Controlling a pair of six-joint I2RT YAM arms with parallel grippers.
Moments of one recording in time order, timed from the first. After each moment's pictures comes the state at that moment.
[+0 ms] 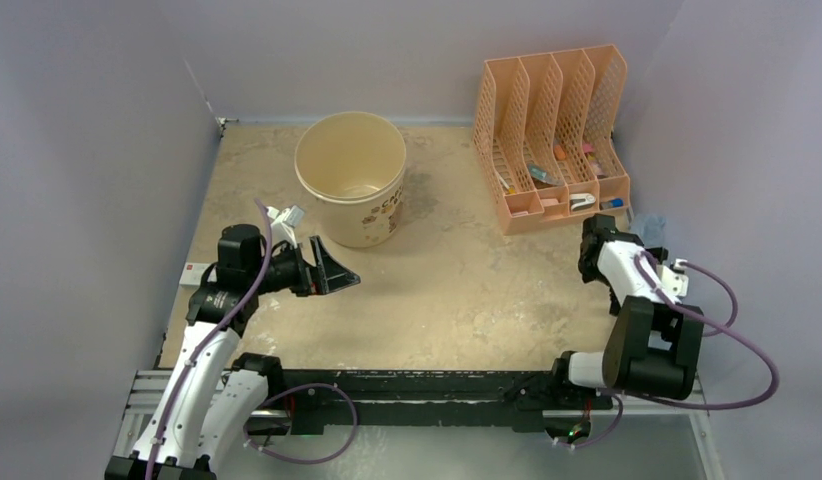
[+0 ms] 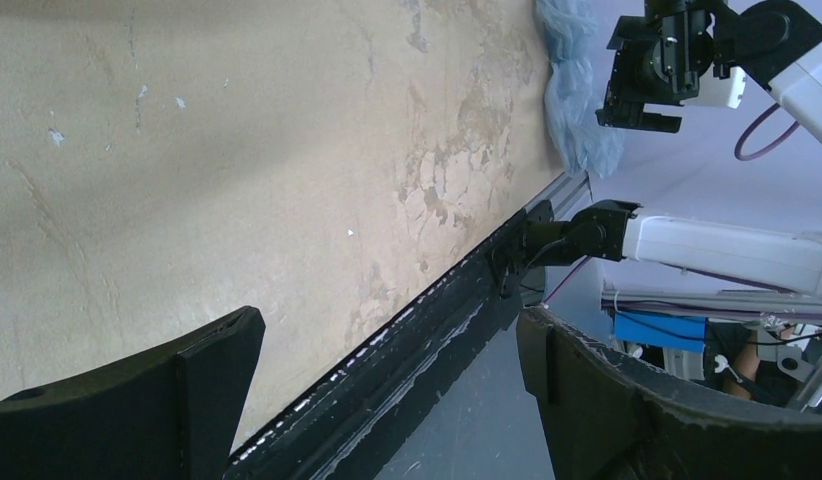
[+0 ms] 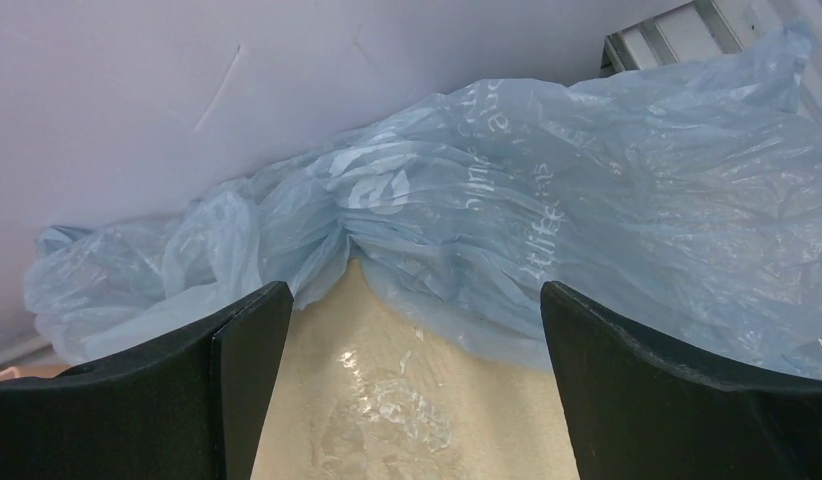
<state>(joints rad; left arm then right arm) -0.14 0.69 0.68 -0.57 0.77 -0.53 -0.19 1.31 0.77 -0.97 1.13 1.84</state>
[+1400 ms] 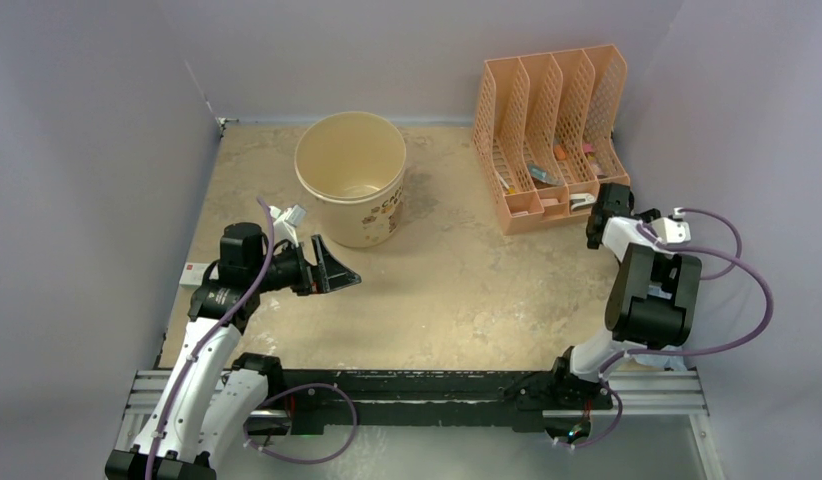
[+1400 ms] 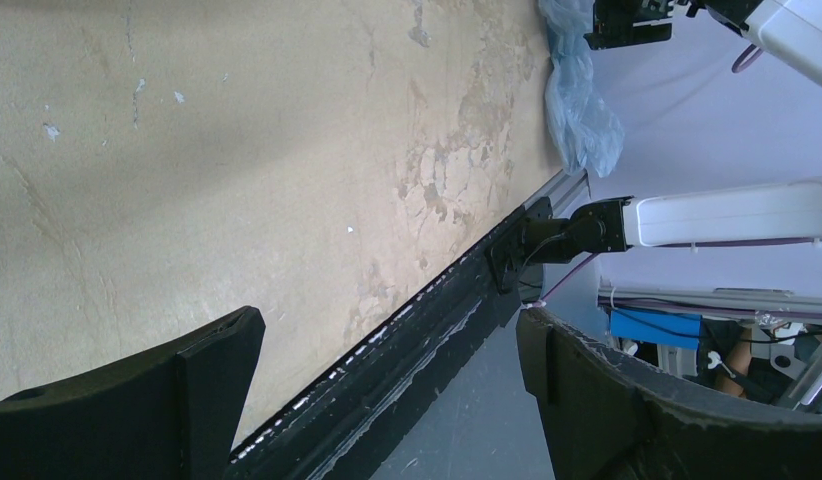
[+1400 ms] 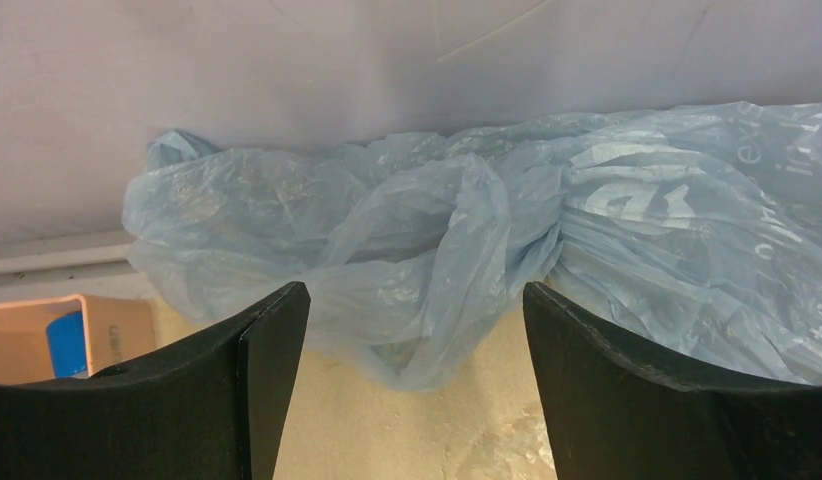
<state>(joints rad) -0.14 0.72 0.67 -0.56 0.78 -0.53 -0.26 1.61 0.91 -0.40 1.06 1.21</state>
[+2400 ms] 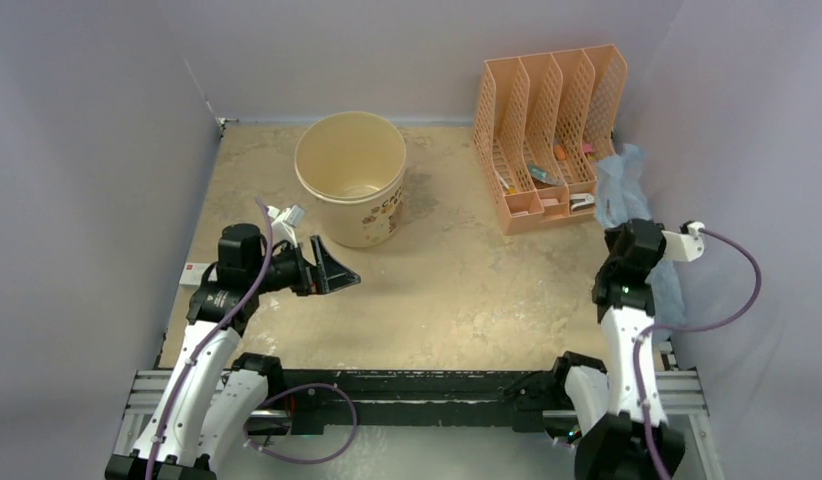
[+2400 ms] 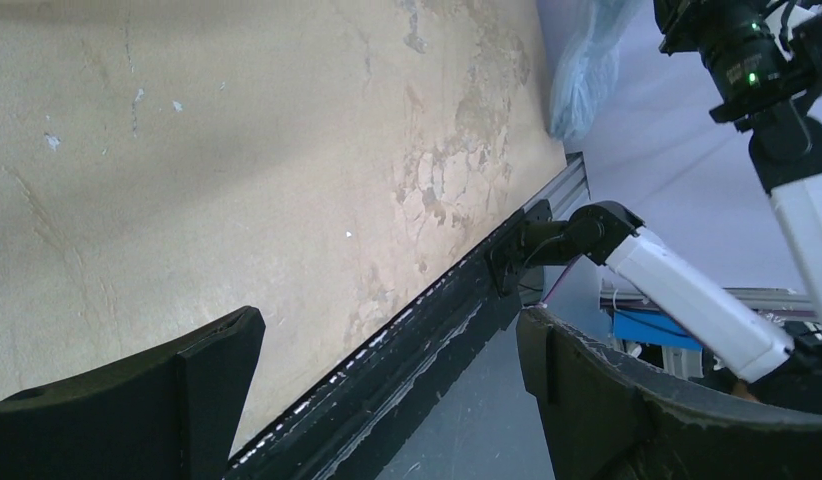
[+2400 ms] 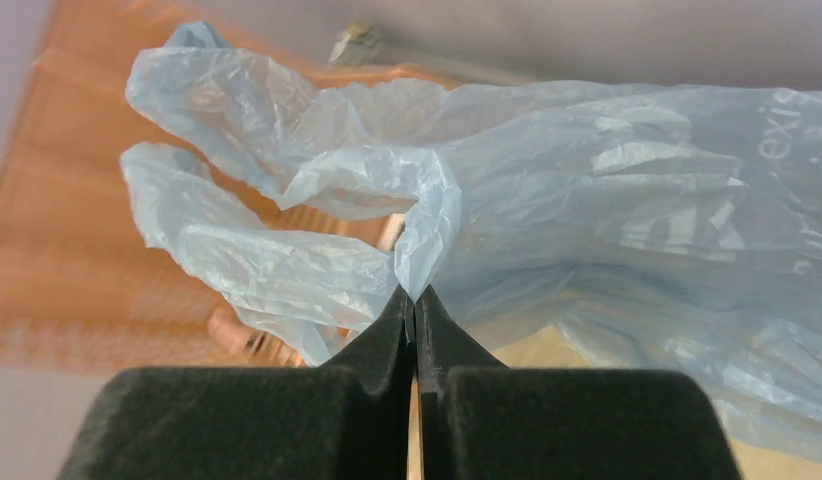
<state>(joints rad) -0.14 0.70 0.67 -0.56 0.78 -0.53 -0.28 0.88 0.60 -0.09 0.47 0.90</state>
